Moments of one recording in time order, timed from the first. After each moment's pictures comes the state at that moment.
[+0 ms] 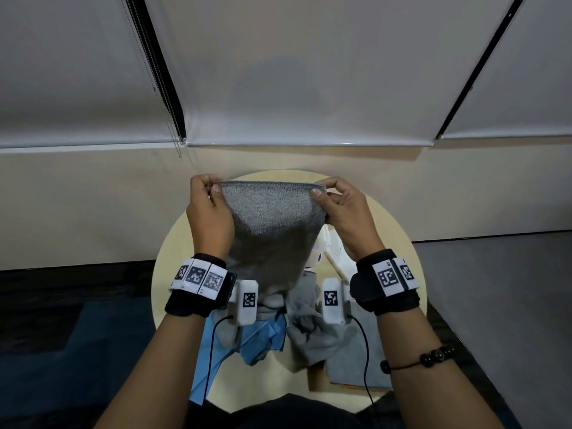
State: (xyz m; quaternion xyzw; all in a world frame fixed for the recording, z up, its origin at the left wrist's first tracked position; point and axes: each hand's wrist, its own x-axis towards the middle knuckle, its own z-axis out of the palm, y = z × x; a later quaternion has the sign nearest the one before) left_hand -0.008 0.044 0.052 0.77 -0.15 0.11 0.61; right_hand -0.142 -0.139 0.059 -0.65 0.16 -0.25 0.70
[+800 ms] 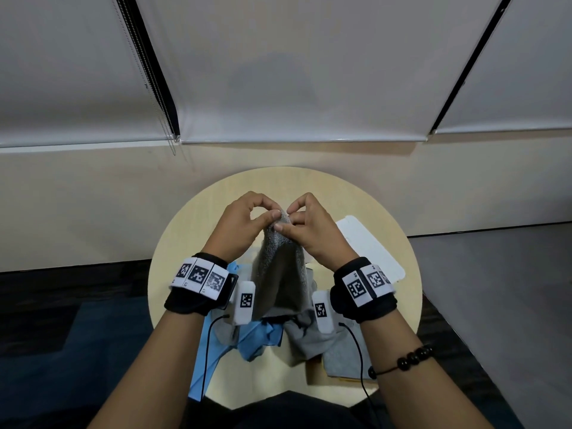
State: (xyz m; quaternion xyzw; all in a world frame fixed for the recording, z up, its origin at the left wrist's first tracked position) left_hand -0.026 0.035 0.049 0.77 -0.40 -0.11 0.48; right_hand -0.139 -0.110 0.029 -0.78 0.16 -0.13 0.59
